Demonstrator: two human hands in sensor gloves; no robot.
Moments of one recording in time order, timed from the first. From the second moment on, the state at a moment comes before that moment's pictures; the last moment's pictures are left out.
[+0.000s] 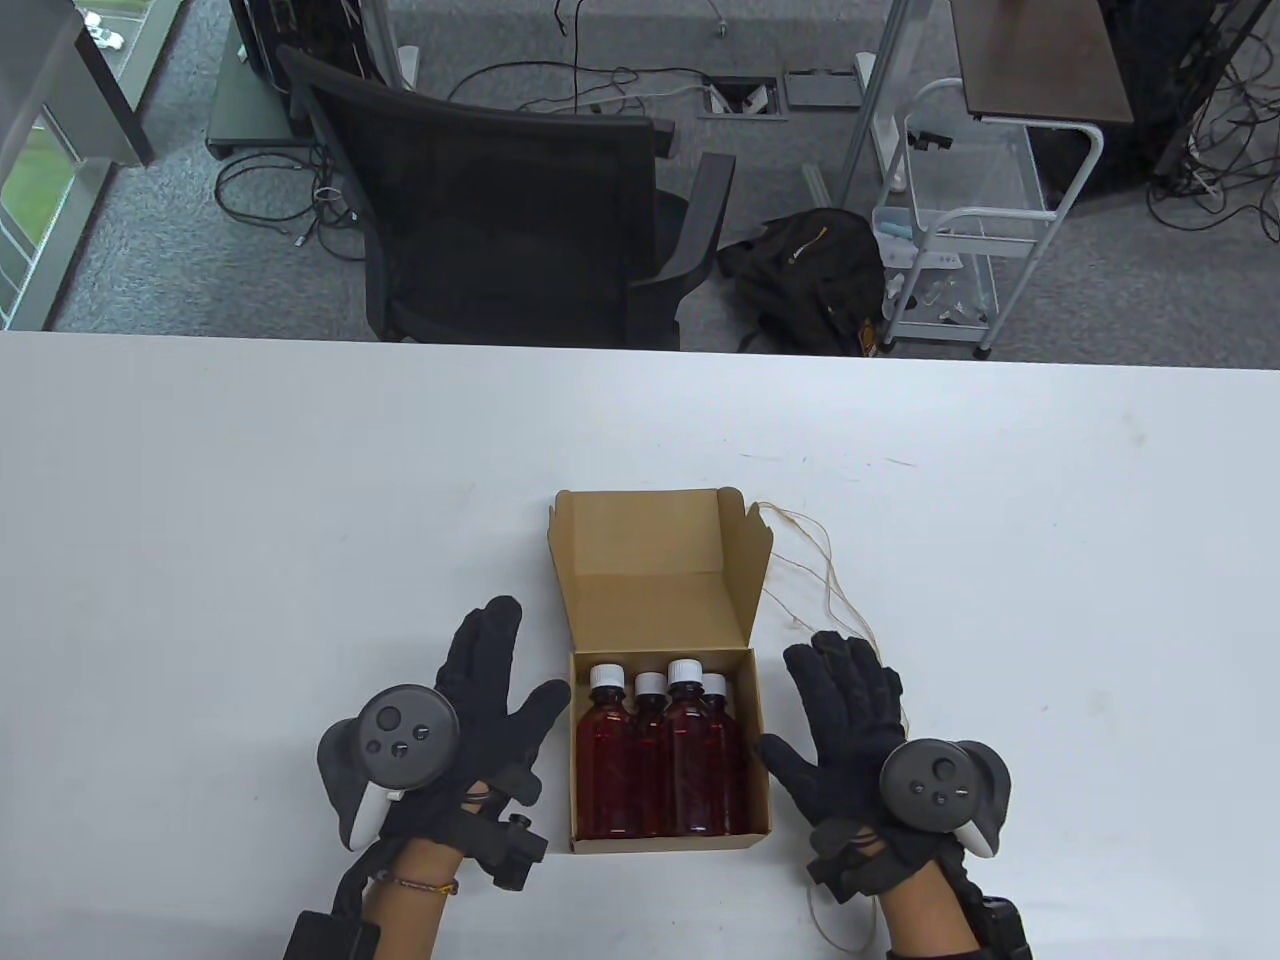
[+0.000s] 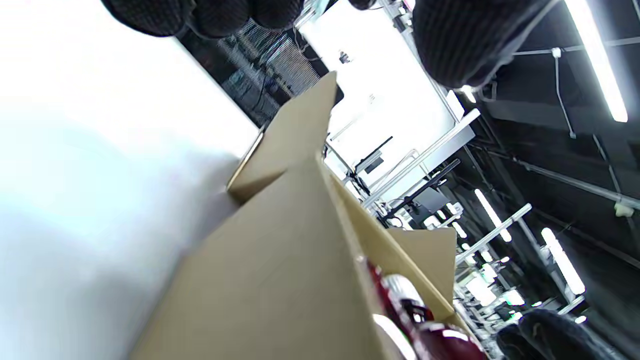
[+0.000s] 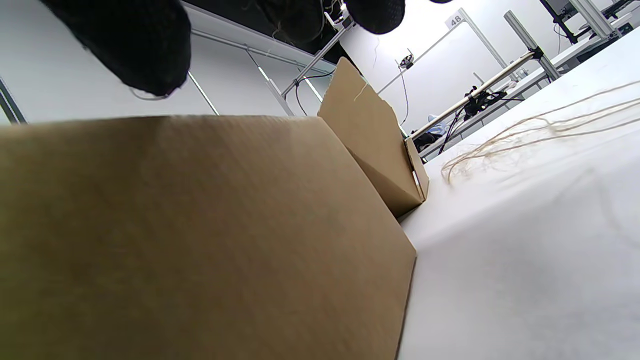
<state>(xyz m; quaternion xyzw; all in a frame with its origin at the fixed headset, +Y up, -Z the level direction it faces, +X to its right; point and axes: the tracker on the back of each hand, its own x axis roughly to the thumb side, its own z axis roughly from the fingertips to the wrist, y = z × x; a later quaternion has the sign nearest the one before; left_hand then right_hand) -0.179 -0.727 -0.167 0.00 -0.04 0.44 0.89 0.200 -0.747 -0.174 0.20 -0.06 0.90 0.38</state>
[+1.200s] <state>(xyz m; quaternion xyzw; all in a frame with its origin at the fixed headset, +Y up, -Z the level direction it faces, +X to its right) -0.181 -0.766 -0.172 -0.10 -0.07 0.52 0.85 0.184 -0.772 -0.193 0.11 0.09 0.79 0.59</state>
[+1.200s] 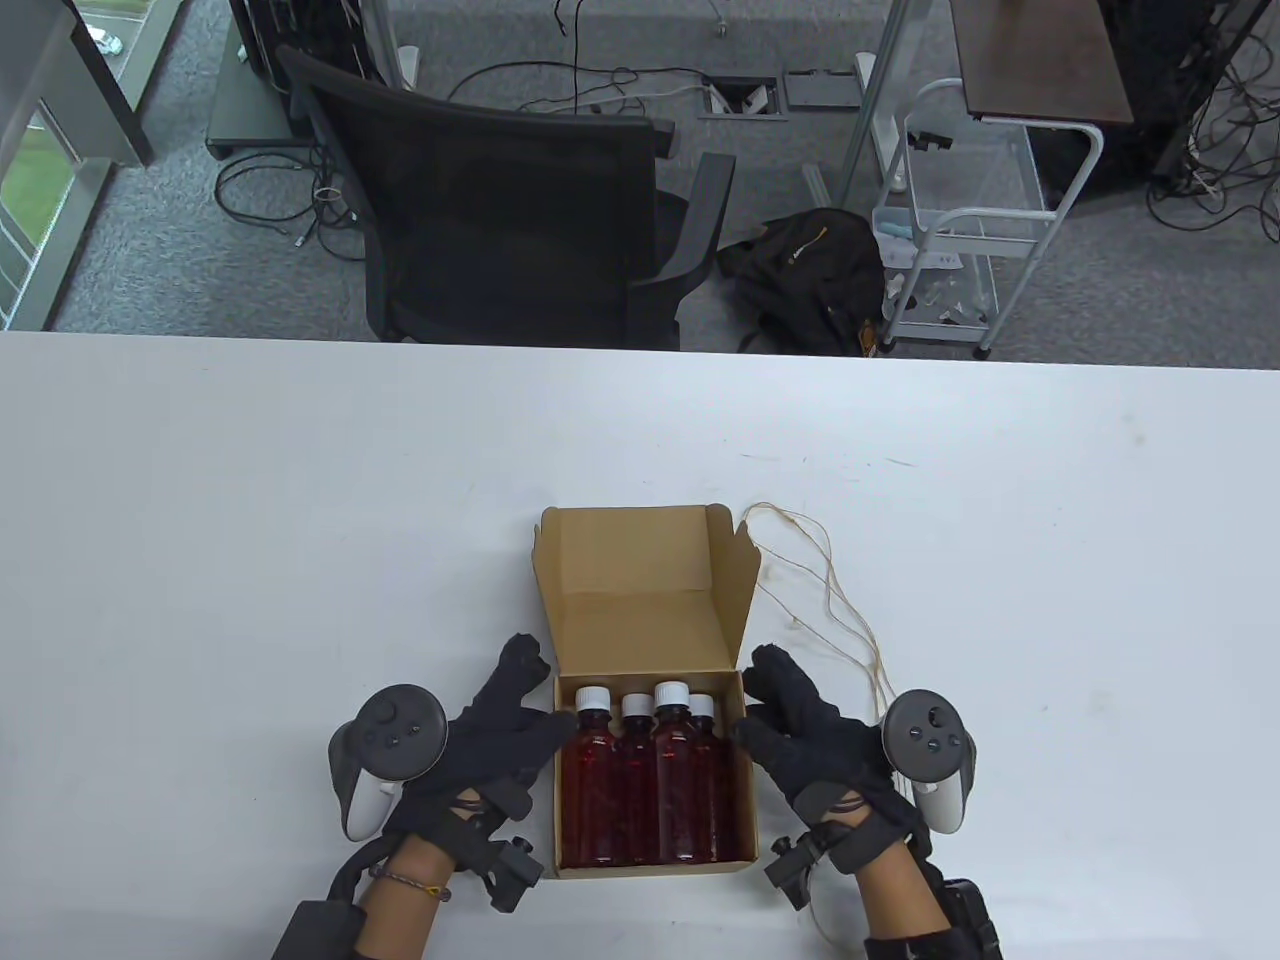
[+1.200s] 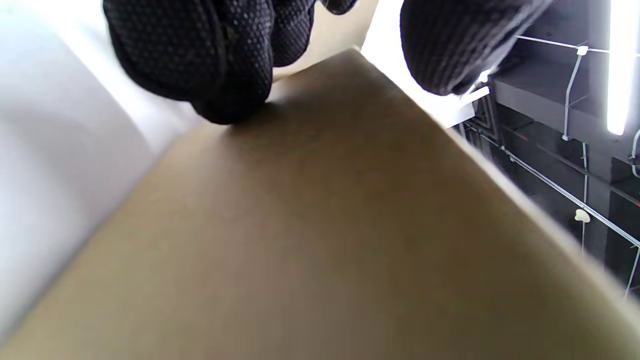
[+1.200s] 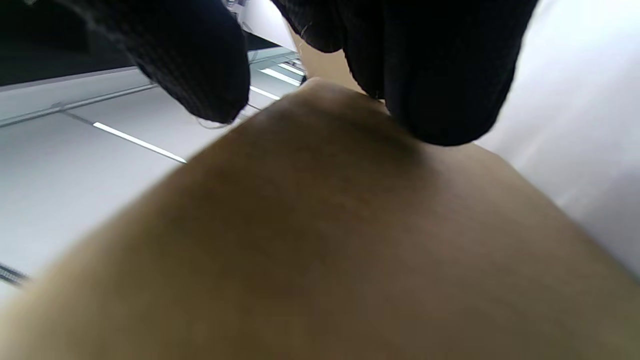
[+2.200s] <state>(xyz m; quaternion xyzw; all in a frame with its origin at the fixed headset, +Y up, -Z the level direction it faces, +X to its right) -0.187 -0.781 -0.182 -0.06 -0.10 0.69 0.71 0.176 -0.796 -0.200 0.14 0.11 0.63 0.76</state>
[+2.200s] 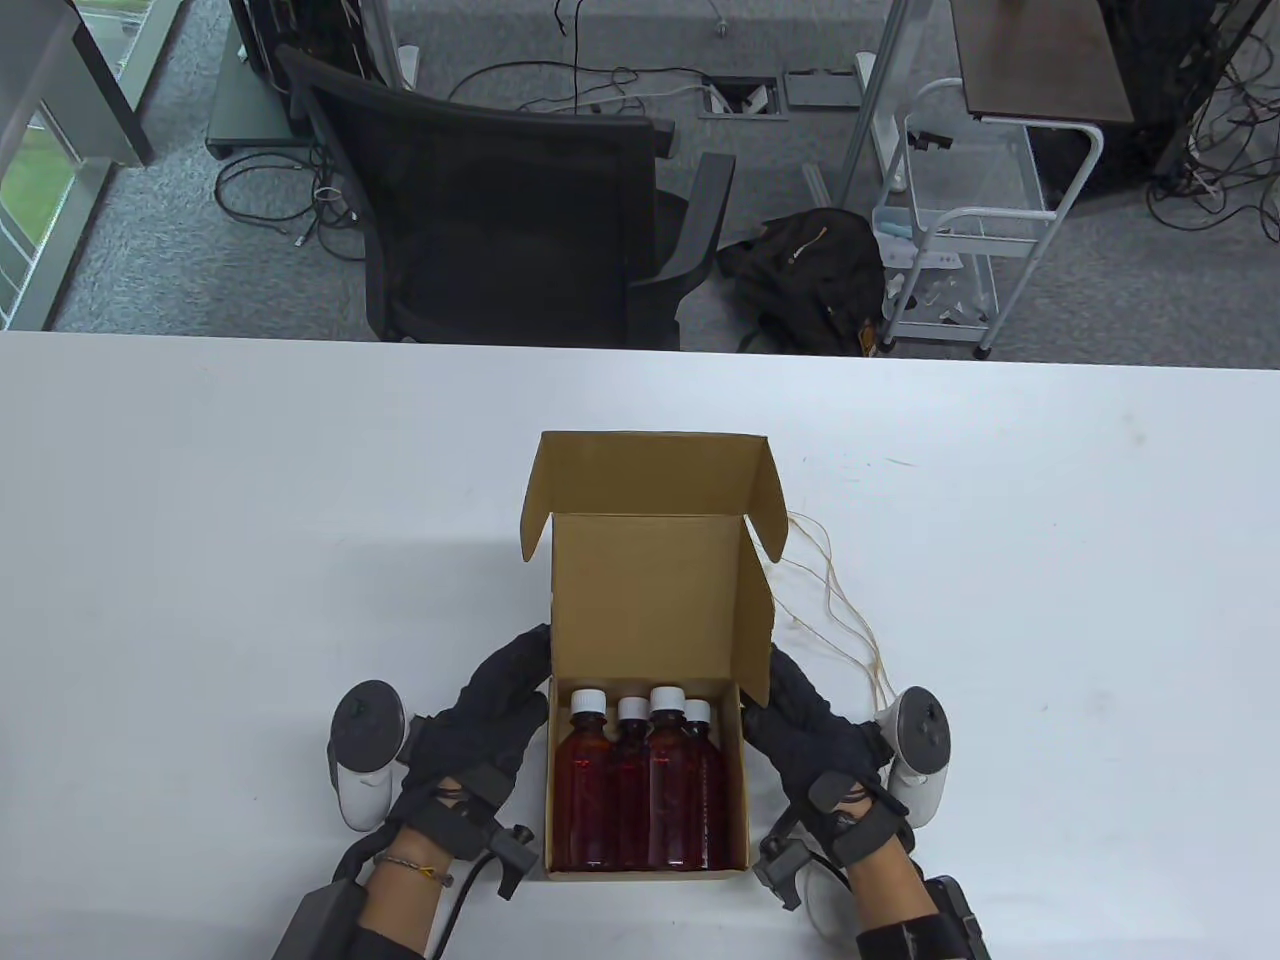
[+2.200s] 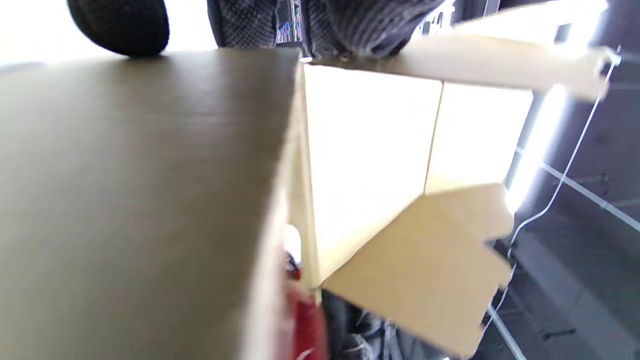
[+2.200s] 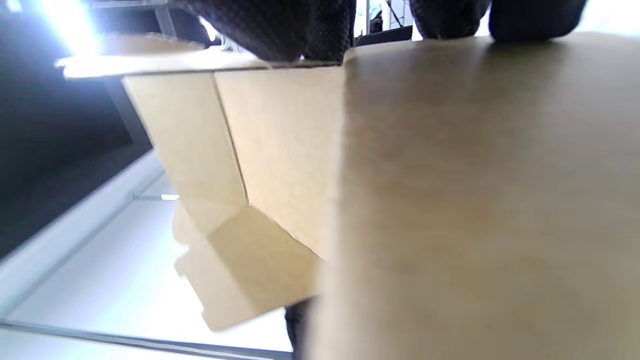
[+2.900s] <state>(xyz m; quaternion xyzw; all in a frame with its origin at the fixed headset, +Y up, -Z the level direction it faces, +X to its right) -0.182 -0.775 -0.176 -0.08 -0.12 0.61 0.78 0.175 -0.786 -0.198 0.16 0.09 0.73 0.66</state>
